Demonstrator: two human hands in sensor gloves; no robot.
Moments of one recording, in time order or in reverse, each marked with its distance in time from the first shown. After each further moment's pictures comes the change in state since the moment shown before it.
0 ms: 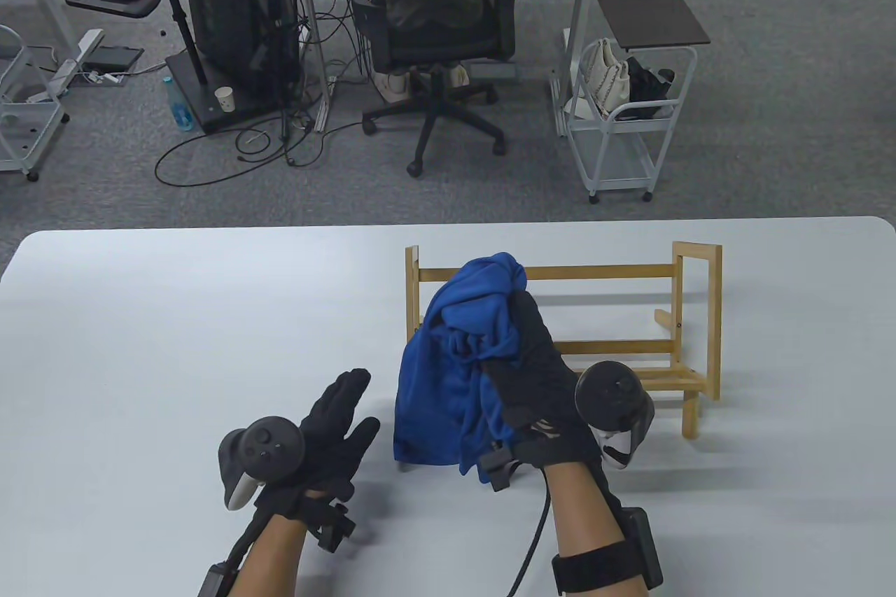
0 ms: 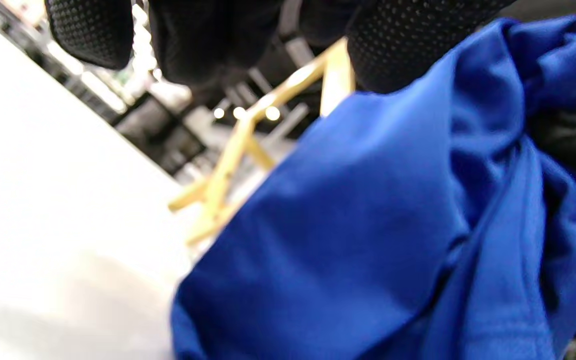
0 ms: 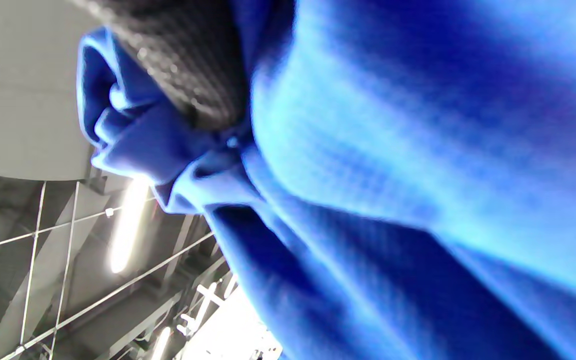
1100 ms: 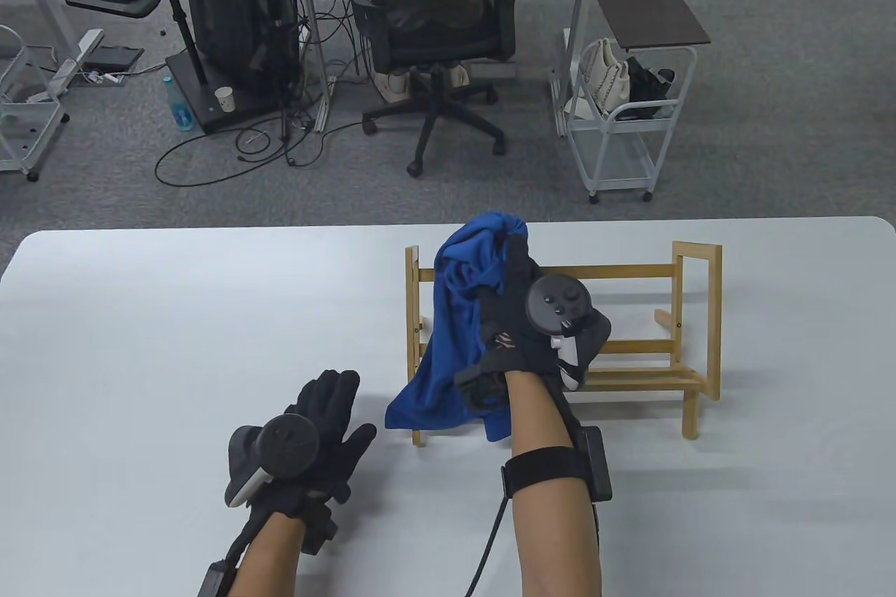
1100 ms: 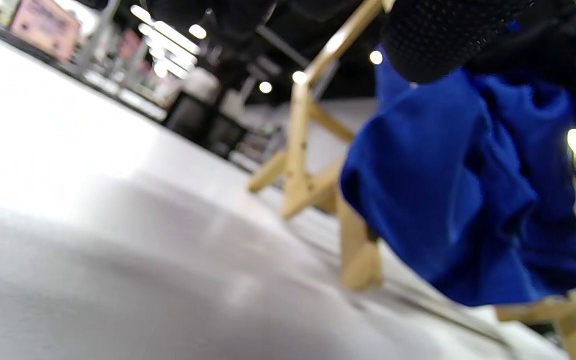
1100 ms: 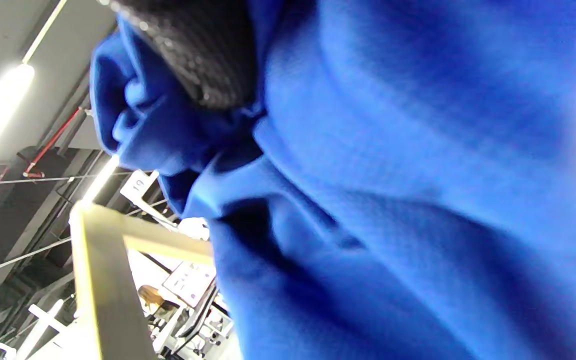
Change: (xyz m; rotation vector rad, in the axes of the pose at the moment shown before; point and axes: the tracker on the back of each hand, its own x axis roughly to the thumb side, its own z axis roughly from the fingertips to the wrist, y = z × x) left_hand -0.012 -0.002 0.000 -0.083 0.111 -0.245; right_hand -0.011 0.039 -0.085 -0.084 0.312 0.296
